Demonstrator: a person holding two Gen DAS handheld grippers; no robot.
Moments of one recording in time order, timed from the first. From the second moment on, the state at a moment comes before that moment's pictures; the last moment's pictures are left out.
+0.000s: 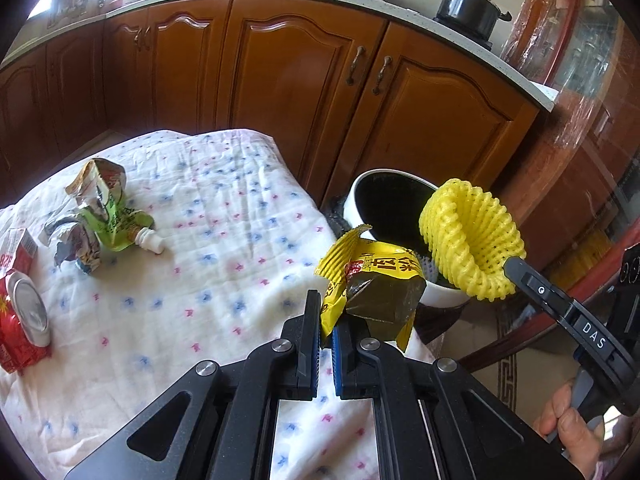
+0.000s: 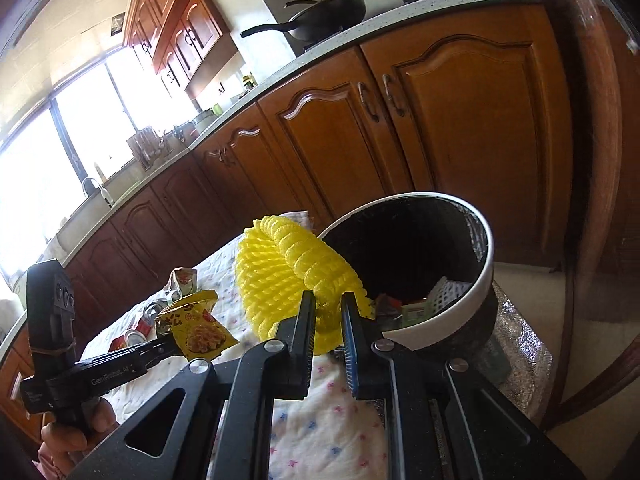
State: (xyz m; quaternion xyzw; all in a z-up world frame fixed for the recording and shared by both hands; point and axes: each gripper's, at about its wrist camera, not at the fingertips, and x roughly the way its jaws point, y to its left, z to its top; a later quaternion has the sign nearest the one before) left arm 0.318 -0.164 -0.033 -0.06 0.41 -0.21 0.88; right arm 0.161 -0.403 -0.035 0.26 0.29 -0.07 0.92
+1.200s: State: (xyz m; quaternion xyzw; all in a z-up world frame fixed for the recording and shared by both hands) left arm 0.400 -0.279 -0.051 0.02 0.44 -0.24 0.86; right arm 0.200 -0.483 -0.066 0.27 0.32 -0.12 0.90
